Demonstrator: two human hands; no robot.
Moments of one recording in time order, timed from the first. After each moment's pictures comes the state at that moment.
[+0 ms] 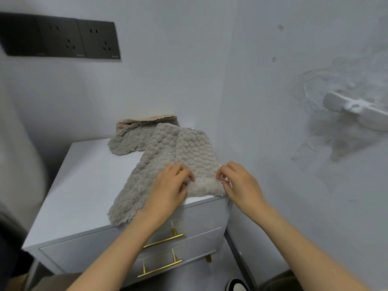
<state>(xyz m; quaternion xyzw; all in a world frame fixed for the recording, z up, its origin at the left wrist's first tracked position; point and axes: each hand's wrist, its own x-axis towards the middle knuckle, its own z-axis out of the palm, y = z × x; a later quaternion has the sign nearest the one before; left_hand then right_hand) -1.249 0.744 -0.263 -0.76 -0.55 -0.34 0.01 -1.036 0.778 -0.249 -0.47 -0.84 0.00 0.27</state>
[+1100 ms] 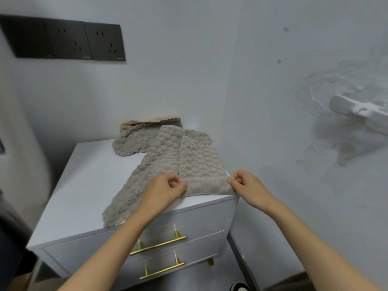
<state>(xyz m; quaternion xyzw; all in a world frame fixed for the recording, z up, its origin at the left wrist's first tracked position) -1.265 0.745 -0.257 -0.61 -0.67 -0.36 -0.22 -1.025 0.794 -0.245 -0.57 -0.73 0.27 0.25</state>
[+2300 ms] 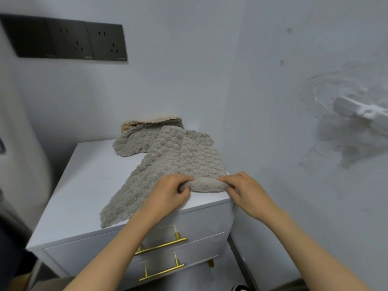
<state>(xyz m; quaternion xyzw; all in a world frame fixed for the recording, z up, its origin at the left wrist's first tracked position) -1.261 0.745 -0.256 -0.75 -0.57 -0.33 -0.11 -1.026 0.790 -0.254 -0.44 -0.87 0.07 0.20</state>
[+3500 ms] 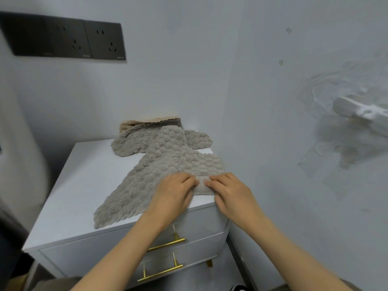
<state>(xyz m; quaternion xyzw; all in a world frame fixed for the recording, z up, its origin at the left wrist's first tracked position) -1.249 0.748 -0.265 -0.80 -0.53 -0.28 0.05 -1.052 0.778 -0.270 -0.37 -0.88 -0.12 0.29</state>
